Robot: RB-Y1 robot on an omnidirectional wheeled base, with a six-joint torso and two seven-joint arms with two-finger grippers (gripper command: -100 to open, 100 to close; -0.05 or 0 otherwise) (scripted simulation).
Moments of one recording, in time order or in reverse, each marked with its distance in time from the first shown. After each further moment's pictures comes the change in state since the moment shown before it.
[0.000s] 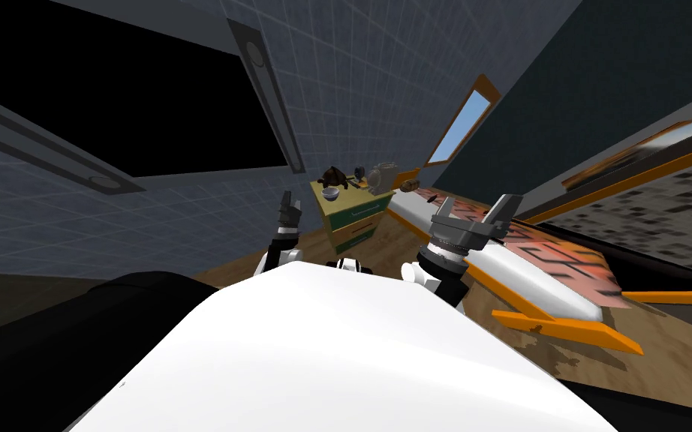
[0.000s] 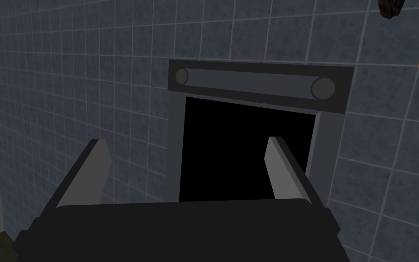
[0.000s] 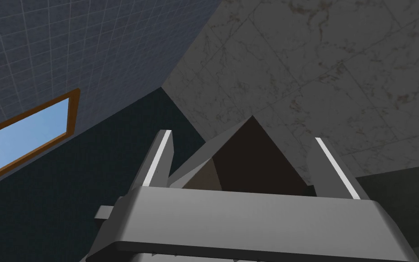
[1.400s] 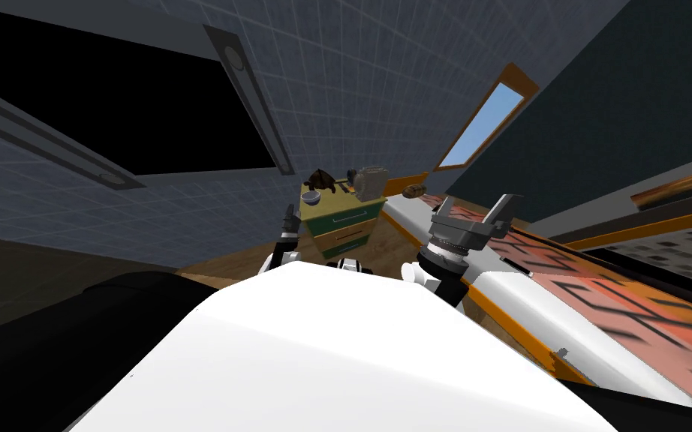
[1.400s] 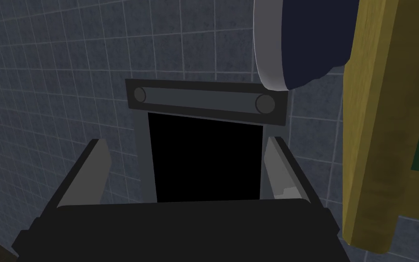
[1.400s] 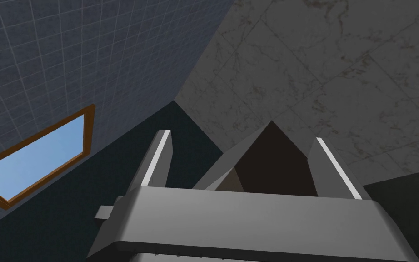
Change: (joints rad) left arm -0.043 0.060 0.081 0.297 0.058 -0.117 0.029; right arm 0.000 0.000 0.000 0.000 0.000 0.000 0.000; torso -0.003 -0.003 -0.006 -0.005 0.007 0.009
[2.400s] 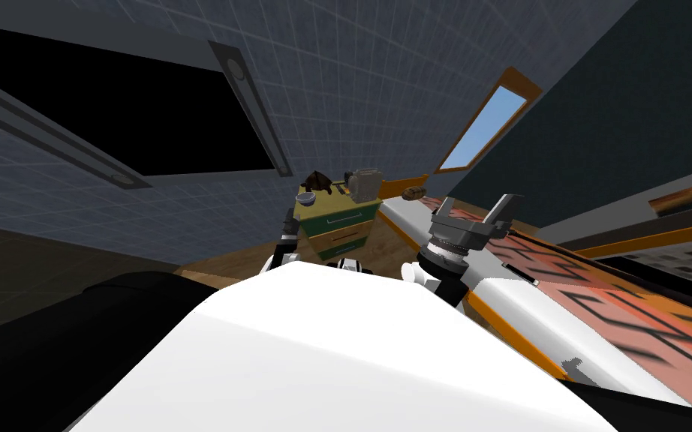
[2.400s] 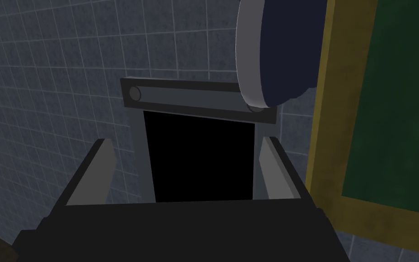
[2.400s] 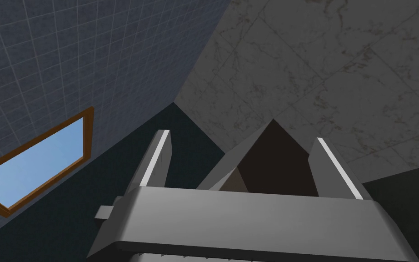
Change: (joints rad) left arm -0.002 0.005 0.016 0.078 0.017 -0.035 0.010; right arm 0.000 0.000 0.000 0.000 0.000 0.000 0.000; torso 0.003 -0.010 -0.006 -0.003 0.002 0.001
